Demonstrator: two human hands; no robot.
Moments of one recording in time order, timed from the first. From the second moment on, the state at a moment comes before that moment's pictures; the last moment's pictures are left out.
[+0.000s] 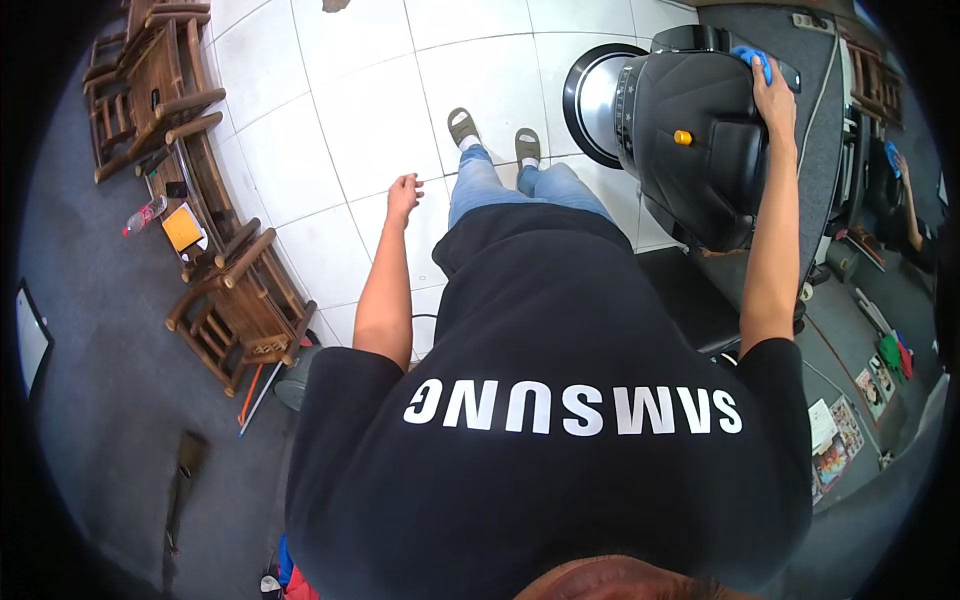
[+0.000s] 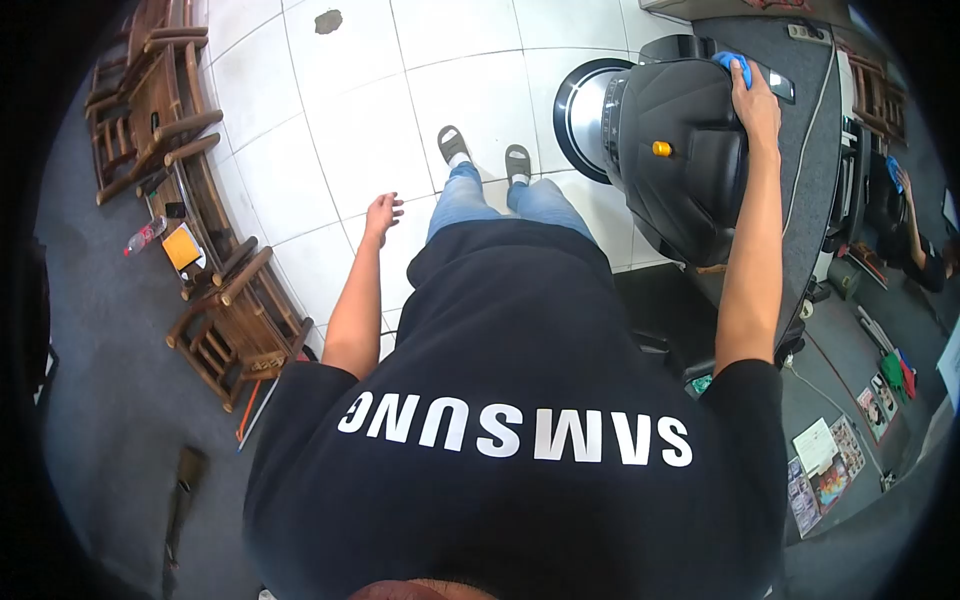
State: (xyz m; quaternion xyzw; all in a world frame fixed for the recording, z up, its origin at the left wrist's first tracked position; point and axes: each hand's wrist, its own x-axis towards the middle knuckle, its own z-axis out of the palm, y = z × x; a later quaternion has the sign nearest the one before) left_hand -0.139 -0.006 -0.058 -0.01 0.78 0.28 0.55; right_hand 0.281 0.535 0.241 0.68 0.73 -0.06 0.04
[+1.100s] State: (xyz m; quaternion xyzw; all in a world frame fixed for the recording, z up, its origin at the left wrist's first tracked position) left_hand -0.058 0.087 0.027 -0.08 0.80 0.27 0.53; right_hand 0.274 0.693 0.076 0.43 0.65 -0.46 0.42
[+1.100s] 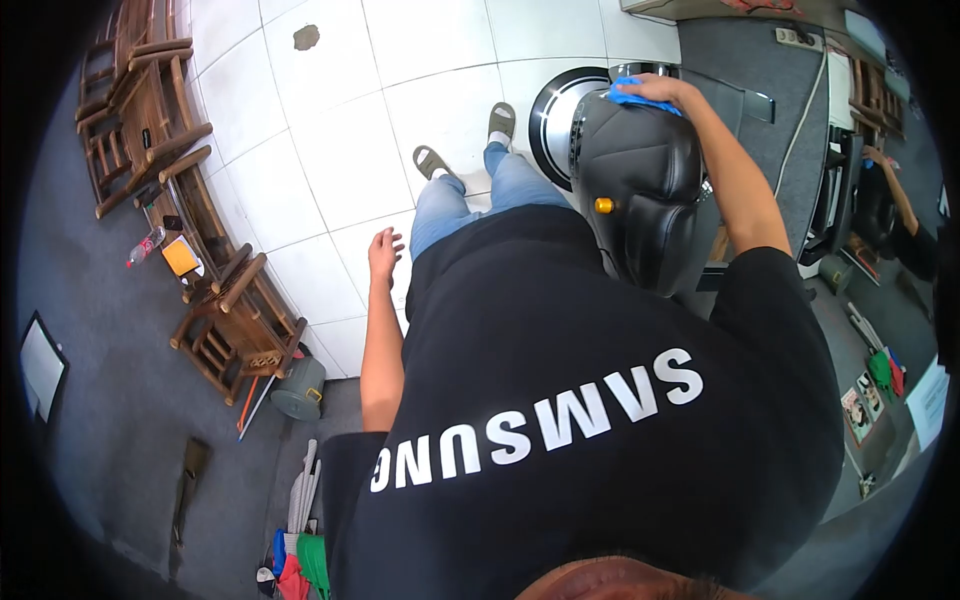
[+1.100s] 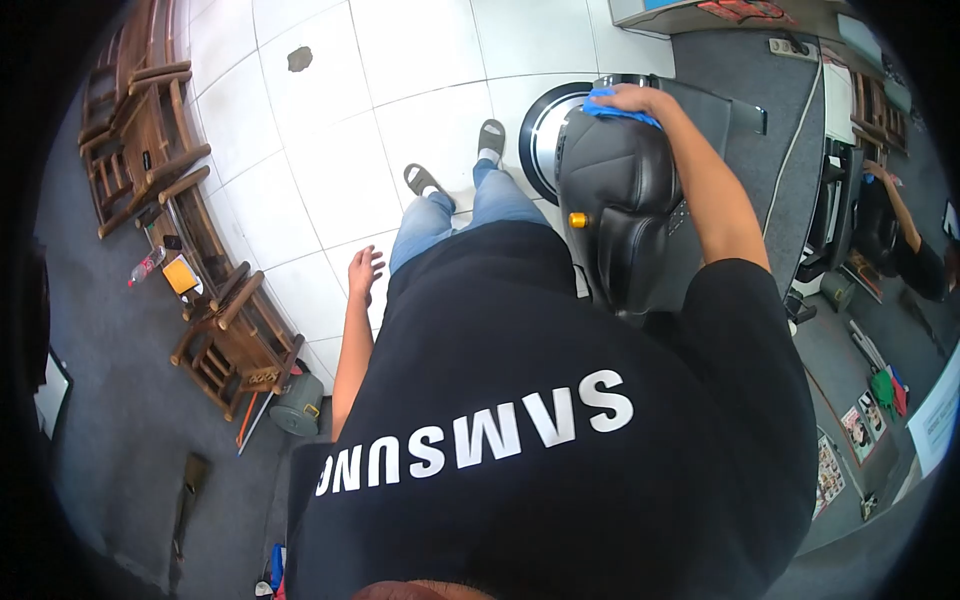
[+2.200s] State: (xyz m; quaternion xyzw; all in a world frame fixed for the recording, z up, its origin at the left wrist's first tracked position) left_hand 0.014 0.001 0.004 -0.06 0.81 0.20 0.55; right_hand 0.227 0.584 0.217 0.10 0.90 -0.09 0.42
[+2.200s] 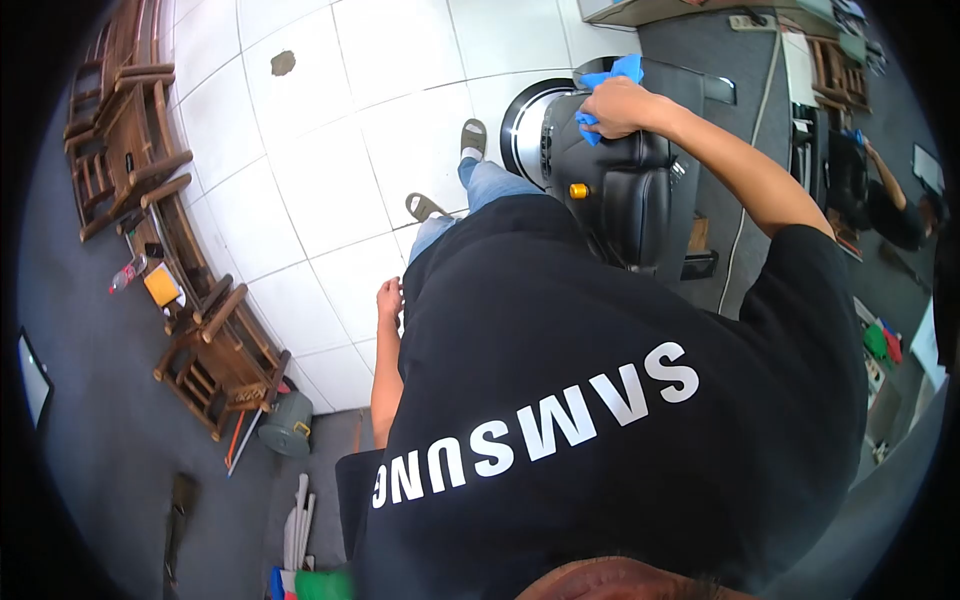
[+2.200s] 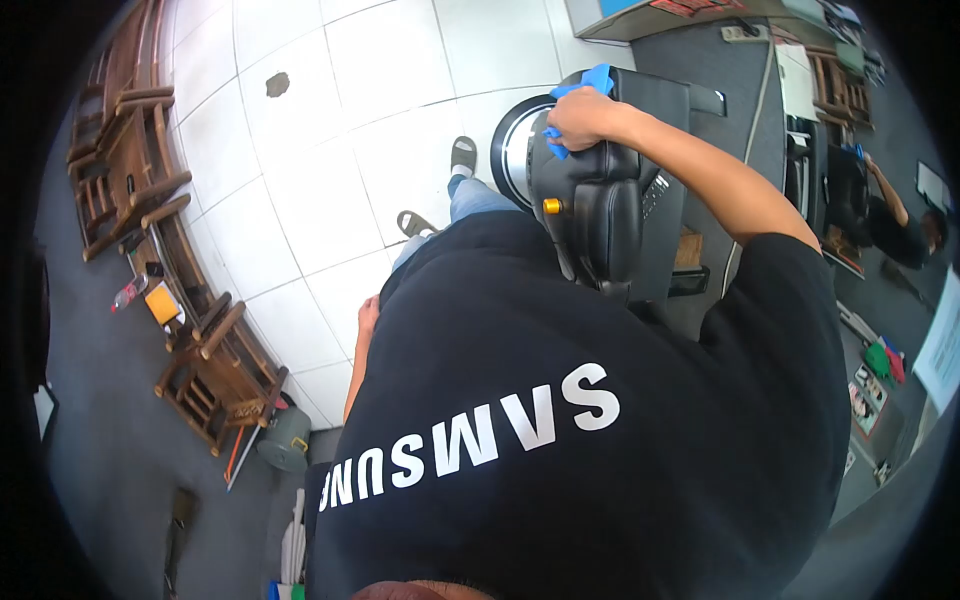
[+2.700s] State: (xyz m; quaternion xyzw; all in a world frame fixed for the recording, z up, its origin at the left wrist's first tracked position) left_hand -0.066 -0.048 -0.048 -0.07 0.75 0.39 0.52; right_hand 0.278 0.397 0.250 0.14 0.92 0.24 0.28
